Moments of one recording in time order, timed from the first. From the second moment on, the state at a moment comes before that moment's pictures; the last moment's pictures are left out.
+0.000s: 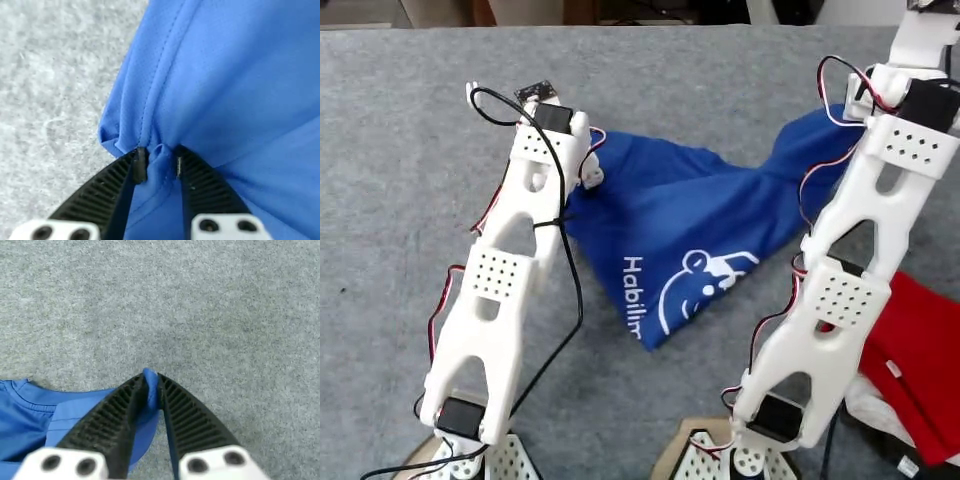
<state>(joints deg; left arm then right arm) 10.2 67.1 -74.5 98.3 29.3 20.0 46.5 -81.5 92.1 6.3</state>
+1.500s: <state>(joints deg) 11.6 67.3 -76.3 98.4 29.0 20.0 46.5 -81.5 92.1 6.3</state>
